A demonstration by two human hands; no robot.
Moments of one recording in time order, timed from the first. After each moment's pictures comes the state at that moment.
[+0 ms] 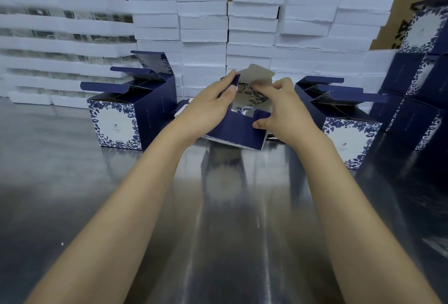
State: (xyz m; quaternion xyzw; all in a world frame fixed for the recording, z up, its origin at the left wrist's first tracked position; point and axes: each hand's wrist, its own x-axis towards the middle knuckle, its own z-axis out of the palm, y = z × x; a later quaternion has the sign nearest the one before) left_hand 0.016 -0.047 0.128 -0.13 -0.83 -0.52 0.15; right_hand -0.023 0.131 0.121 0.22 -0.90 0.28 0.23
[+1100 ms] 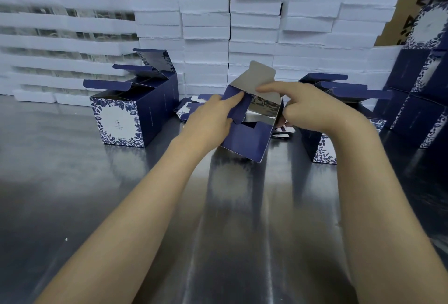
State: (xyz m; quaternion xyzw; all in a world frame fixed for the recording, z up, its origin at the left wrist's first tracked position) left_hand 0.010 -0.043 0.106 -0.11 -0.95 -0.19 0.21; right_hand 0.006 0.152 0.156 0.24 -0.92 0.30 0.06
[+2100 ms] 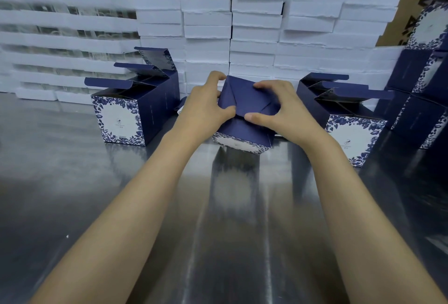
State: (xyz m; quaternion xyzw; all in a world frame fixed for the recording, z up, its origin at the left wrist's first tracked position) left_hand 0.018 -0.050 0.118 -0.08 -0.88 -0.39 0.27; right_hand -0.025 0.139 0.109 0.29 -0.84 0.42 0.17
